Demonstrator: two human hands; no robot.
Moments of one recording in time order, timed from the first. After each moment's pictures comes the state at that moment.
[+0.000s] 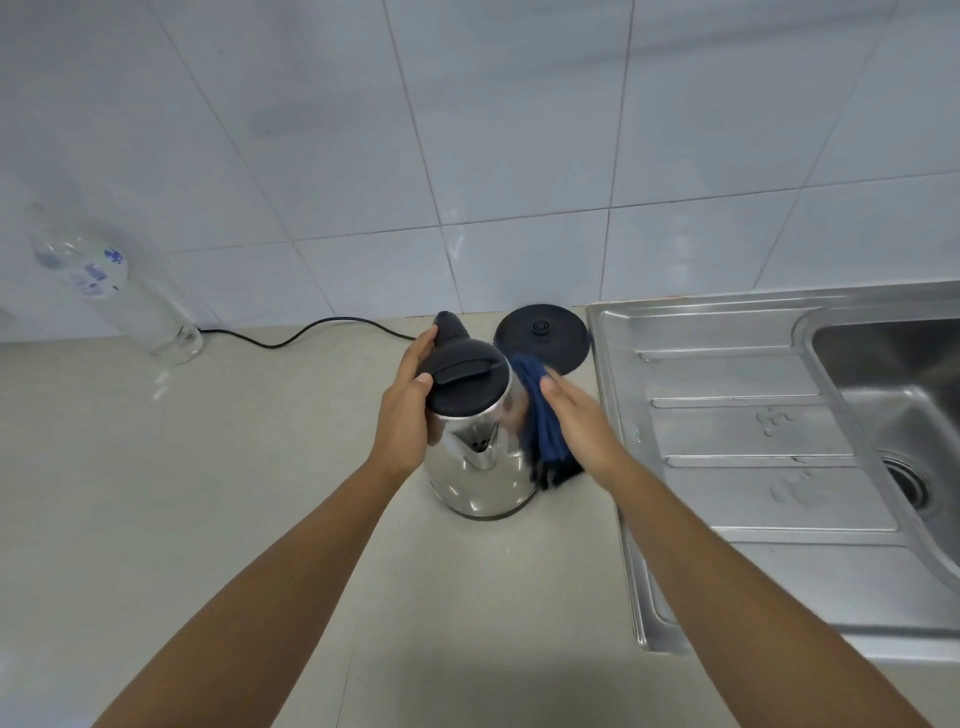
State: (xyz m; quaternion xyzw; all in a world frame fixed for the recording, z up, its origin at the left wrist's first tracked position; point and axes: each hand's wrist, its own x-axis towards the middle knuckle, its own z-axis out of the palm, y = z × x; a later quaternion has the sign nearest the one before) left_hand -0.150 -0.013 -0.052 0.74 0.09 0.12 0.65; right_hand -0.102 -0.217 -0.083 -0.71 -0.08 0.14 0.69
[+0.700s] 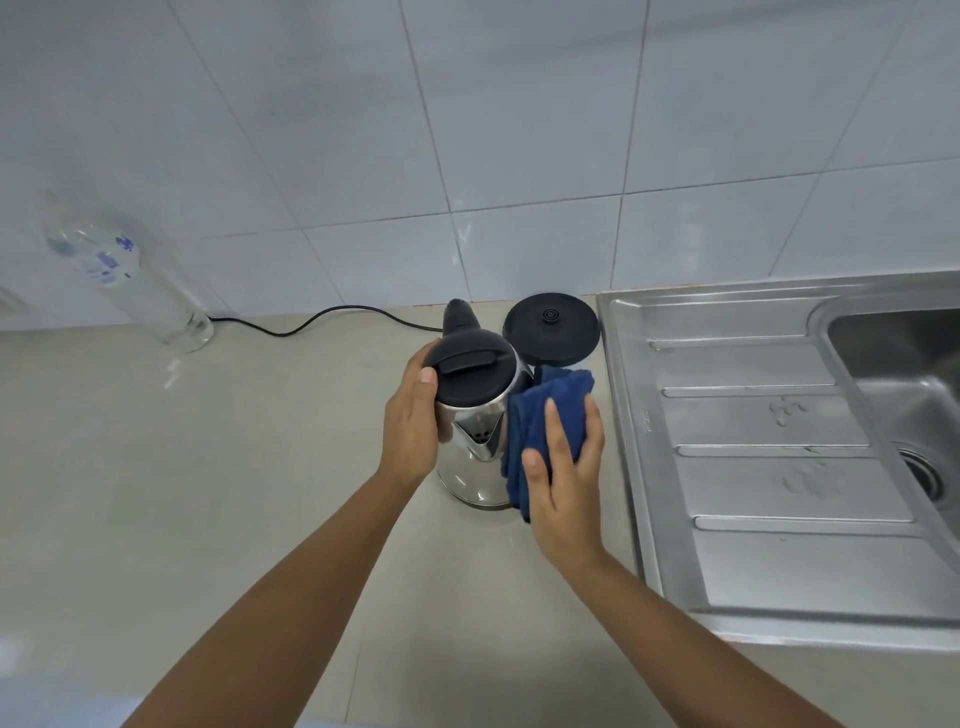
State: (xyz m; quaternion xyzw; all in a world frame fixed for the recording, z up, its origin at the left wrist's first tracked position) left_hand -0.172 -0.021 -0.064 0.80 0.10 0.19 0.56; right_hand -0.189 -0.193 -0.131 -0.79 -0.15 -0.14 0.57
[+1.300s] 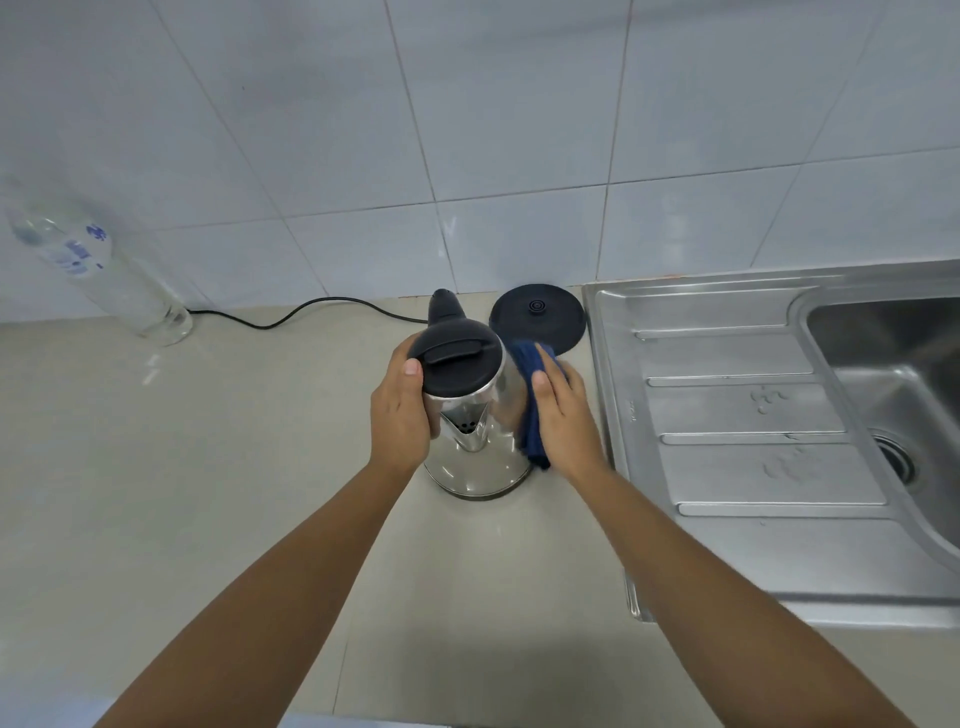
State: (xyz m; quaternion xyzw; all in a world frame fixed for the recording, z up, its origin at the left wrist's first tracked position) left_hand -0.174 -0.030 -0.059 0.79 0.10 0.24 0.55; right_hand -0.114 -0.205 -0.127 -0.81 -0.07 0.05 0.59
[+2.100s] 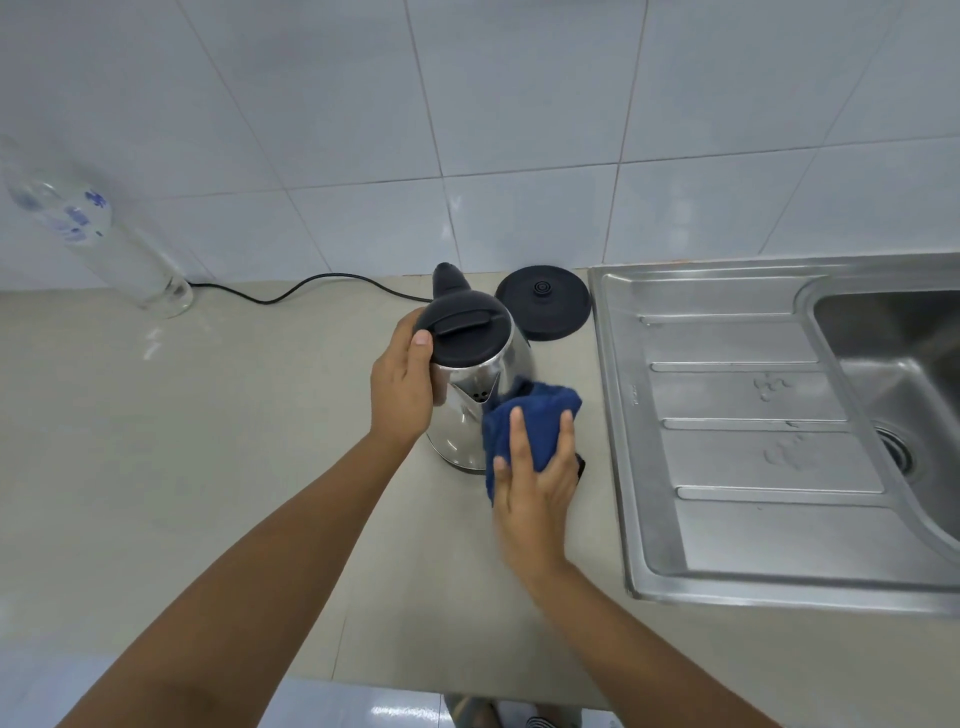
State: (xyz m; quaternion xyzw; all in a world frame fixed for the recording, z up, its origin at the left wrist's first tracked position) left_hand -0.168 -0.022 -0.063 0.81 0.09 0.24 0.52; right_hand -0.228 -0.170 -0.157 -0.89 -0.08 -0.17 0.41
